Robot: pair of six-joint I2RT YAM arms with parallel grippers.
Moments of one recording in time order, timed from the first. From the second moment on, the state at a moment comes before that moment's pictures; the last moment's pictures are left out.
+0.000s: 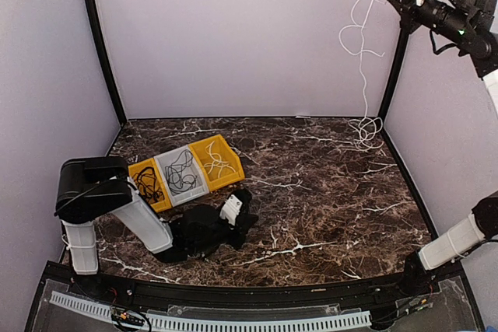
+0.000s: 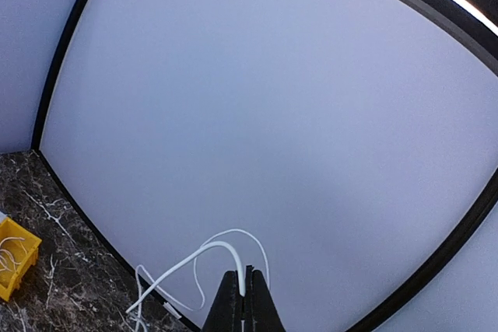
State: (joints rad) left arm -1.12 2.01 0.64 1.06 -0.21 -0.15; right arm 0.24 1.40 2.13 -0.62 -0.28 -0.53
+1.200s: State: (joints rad) left arm -1.14 1.88 1.21 0.74 -0.17 0.02; right arm 0.43 1.24 1.42 -0.76 -0.74 -0.62
